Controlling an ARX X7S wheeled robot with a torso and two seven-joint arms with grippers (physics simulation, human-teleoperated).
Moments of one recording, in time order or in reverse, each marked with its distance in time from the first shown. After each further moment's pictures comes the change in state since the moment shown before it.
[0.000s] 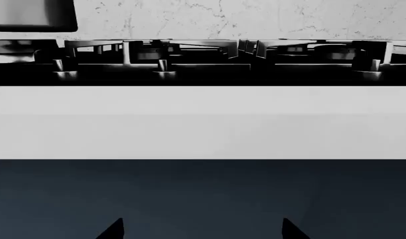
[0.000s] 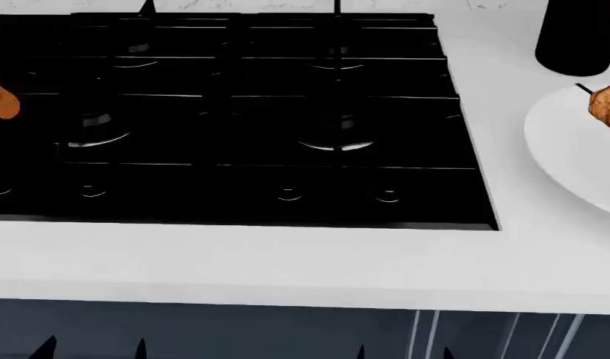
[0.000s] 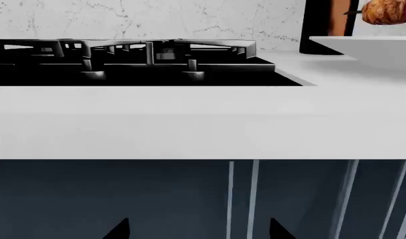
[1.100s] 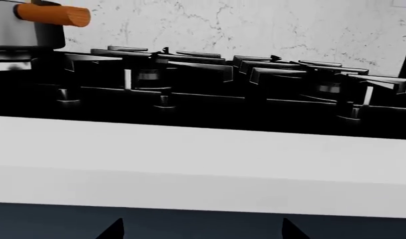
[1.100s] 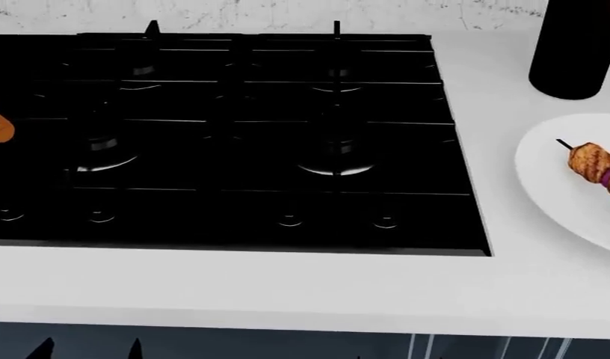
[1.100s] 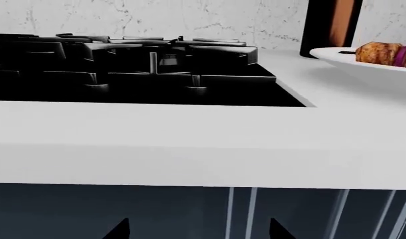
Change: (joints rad) left arm 0.023 -0.102 0.075 0.095 -0.177 -0.080 -0.060; right arm 0.001 0.085 -0.120 0.029 0.066 0.010 0.121
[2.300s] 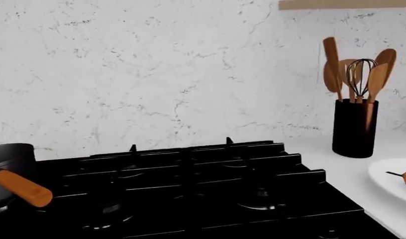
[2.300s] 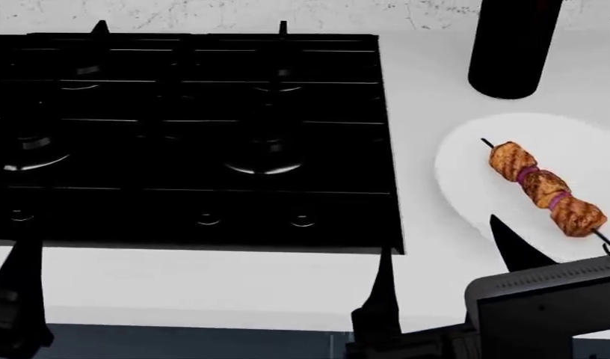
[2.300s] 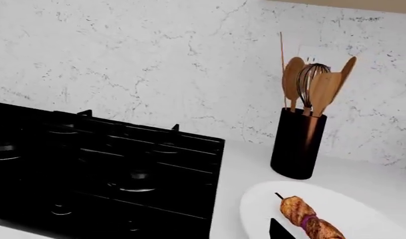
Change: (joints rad) left arm -0.271 -0.430 -0.210 0.803 -0.662 -0.824 -0.330; right arm 0.237 0.260 0.176 -0.843 0.304 0.891 -0.082
